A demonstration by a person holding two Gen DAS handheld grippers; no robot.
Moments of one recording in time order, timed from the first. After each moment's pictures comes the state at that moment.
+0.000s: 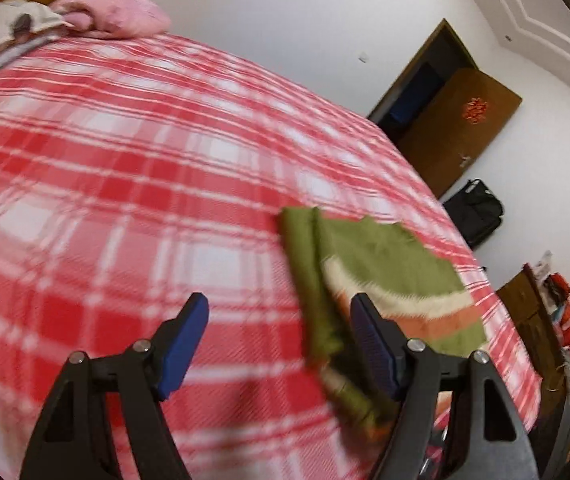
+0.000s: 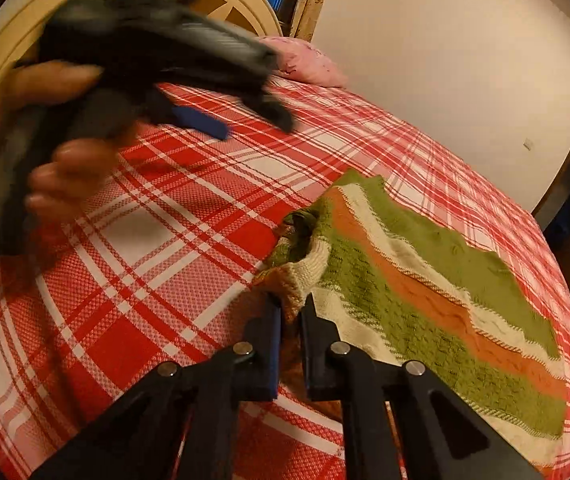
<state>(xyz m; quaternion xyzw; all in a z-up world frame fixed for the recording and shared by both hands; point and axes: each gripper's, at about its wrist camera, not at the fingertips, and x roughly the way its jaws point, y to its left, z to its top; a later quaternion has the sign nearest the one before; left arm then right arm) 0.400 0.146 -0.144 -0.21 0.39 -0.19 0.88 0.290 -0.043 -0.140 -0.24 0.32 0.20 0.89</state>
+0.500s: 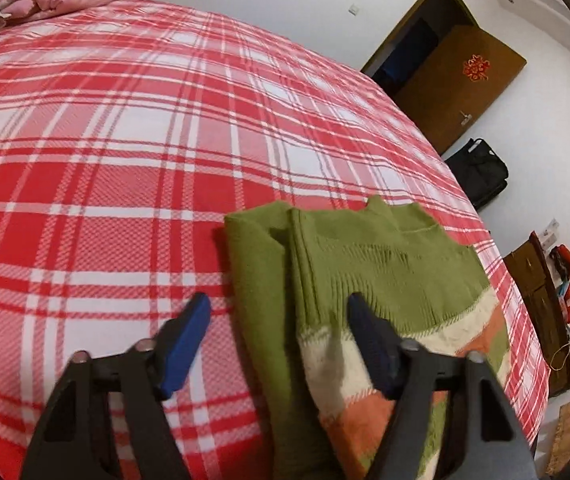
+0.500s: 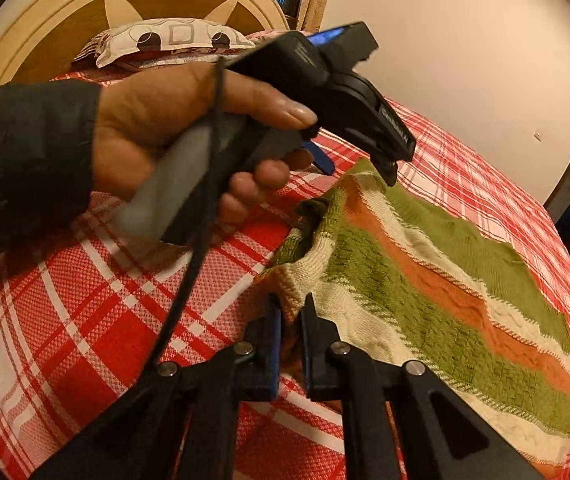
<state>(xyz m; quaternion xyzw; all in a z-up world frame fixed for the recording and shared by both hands) 0.478 0.087 -0.178 -0.16 0.46 -0.22 0.85 0.289 -0.042 -0.148 -0.23 0.34 0.22 0.89</state>
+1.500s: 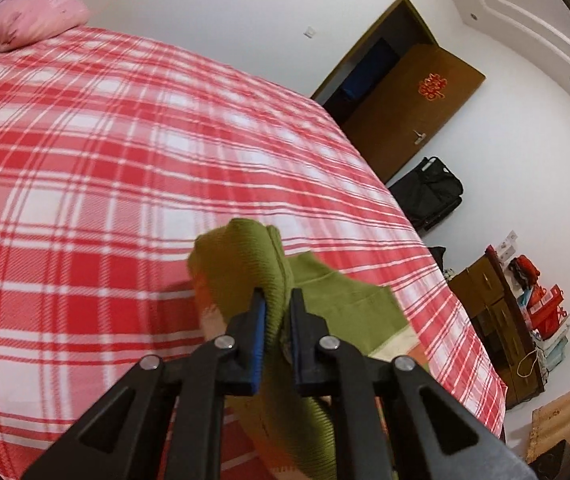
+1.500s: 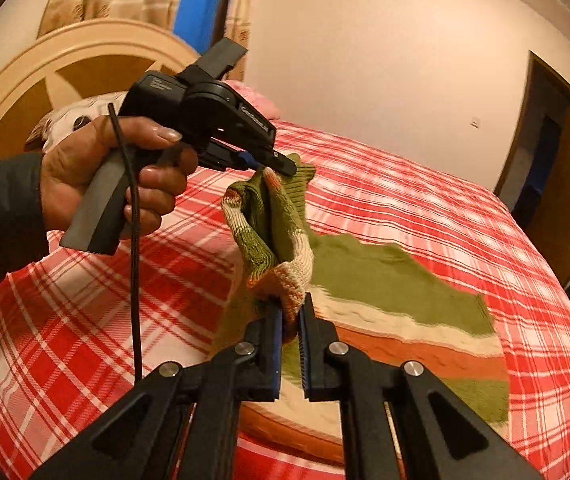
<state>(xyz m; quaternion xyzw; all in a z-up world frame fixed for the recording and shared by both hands) 0.481 0.014 -0.088 -0.20 0.40 -0.28 0.85 0.290 -0.181 -0.069 -0.14 0.27 0.15 0.94</state>
